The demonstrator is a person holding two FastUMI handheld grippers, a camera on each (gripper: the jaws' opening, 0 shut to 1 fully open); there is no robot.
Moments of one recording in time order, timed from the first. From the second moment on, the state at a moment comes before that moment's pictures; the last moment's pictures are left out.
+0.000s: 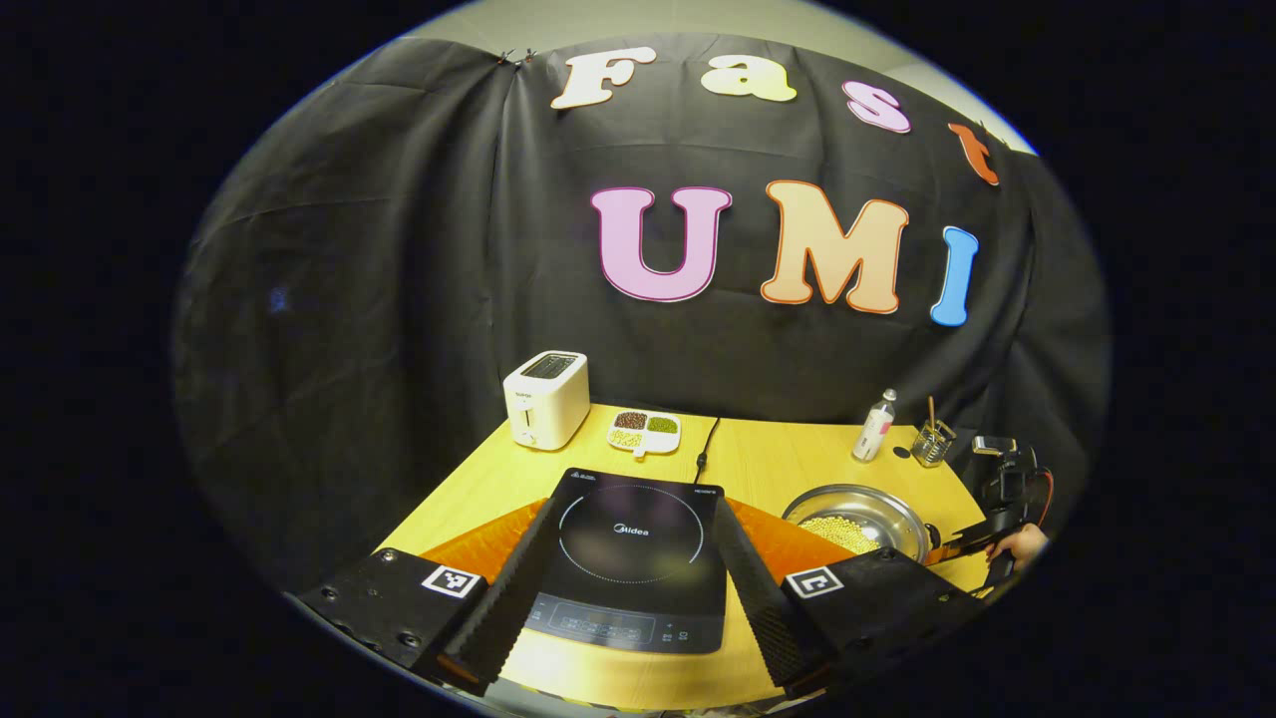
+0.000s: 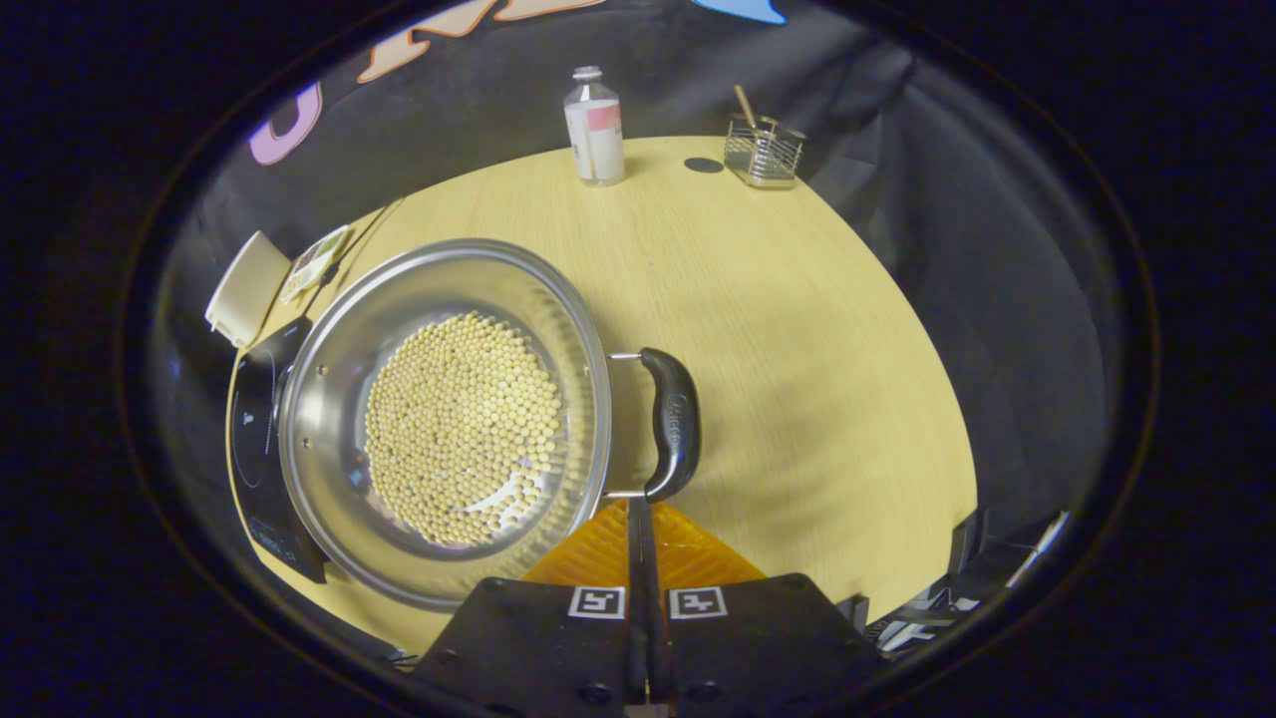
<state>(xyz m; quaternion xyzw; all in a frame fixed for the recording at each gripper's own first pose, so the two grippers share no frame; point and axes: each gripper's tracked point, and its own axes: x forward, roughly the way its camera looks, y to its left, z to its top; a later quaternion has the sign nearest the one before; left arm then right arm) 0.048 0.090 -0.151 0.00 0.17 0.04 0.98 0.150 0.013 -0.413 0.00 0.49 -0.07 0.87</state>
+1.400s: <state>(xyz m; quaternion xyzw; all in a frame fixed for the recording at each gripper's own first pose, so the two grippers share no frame) 0.114 -0.040 -0.282 -0.11 0.38 -0.10 0.91 0.190 -0.012 -0.379 0.17 0.50 0.06 0.85</state>
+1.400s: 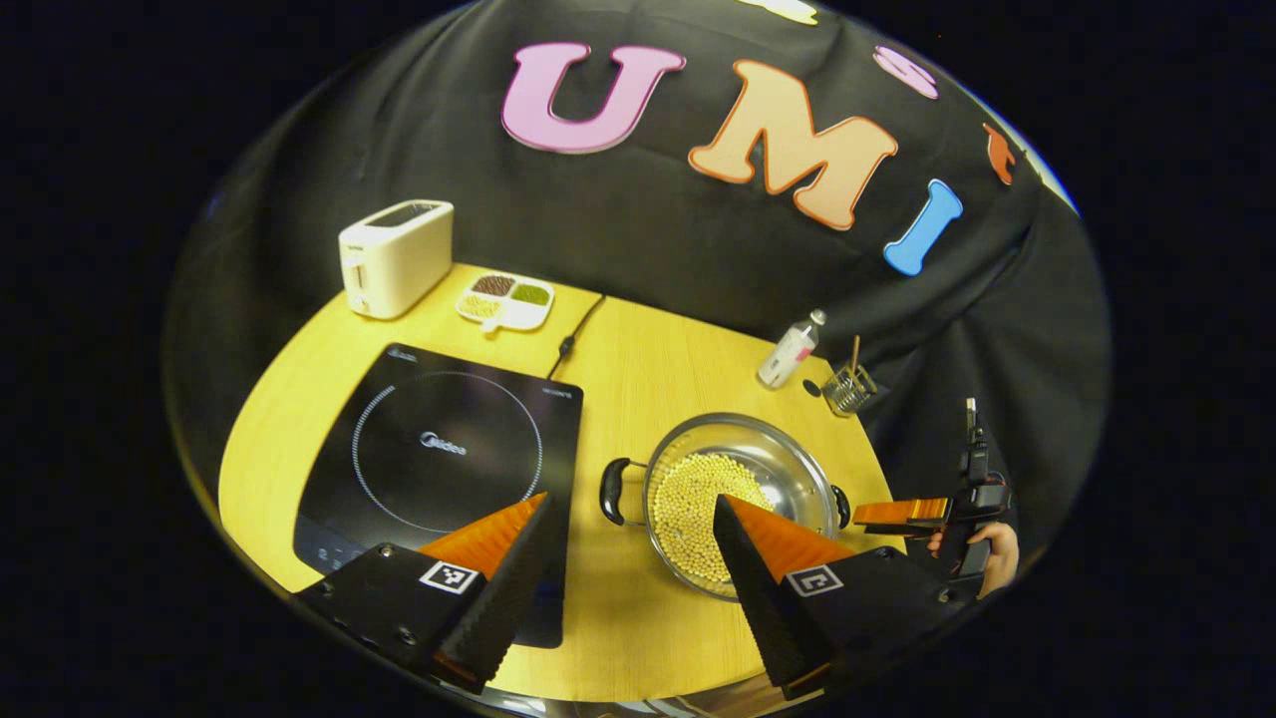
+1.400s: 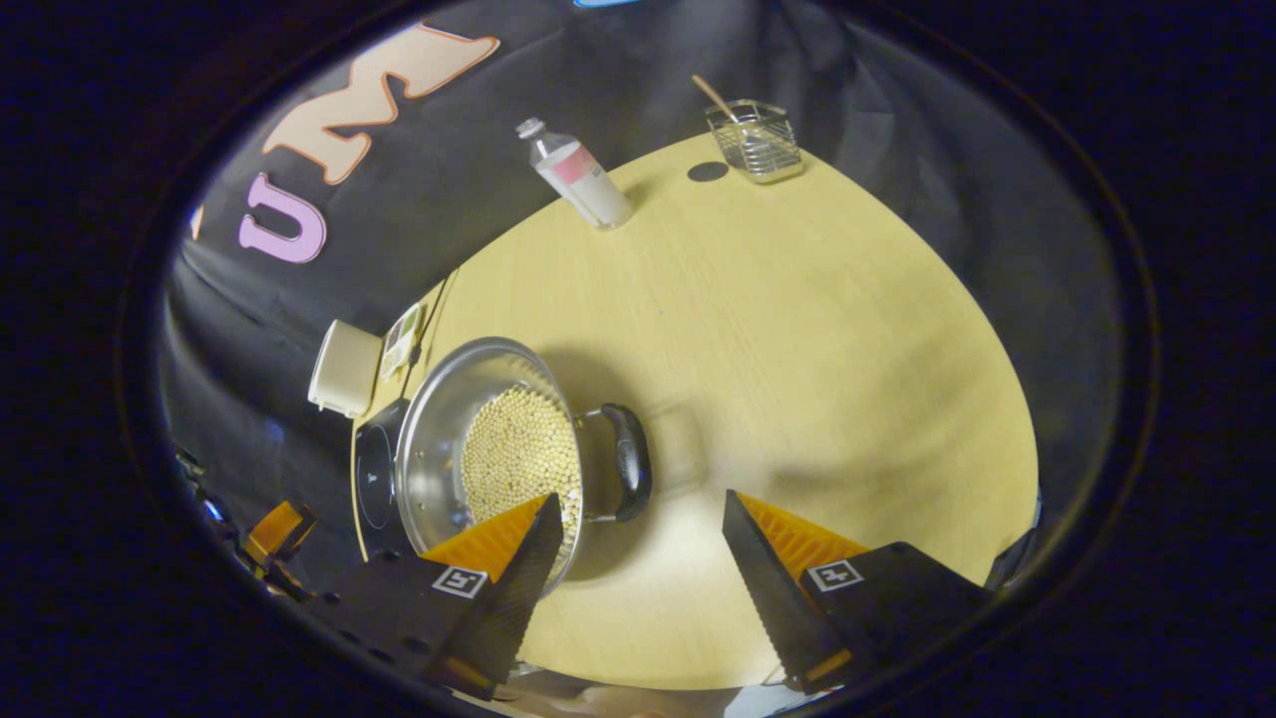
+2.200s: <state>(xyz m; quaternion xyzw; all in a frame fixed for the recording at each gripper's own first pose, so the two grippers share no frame) 0.161 -0.063 -0.389 -0.08 0.53 -0.09 0.84 0.208 0.021 -0.426 0.18 0.56 0.09 0.80</state>
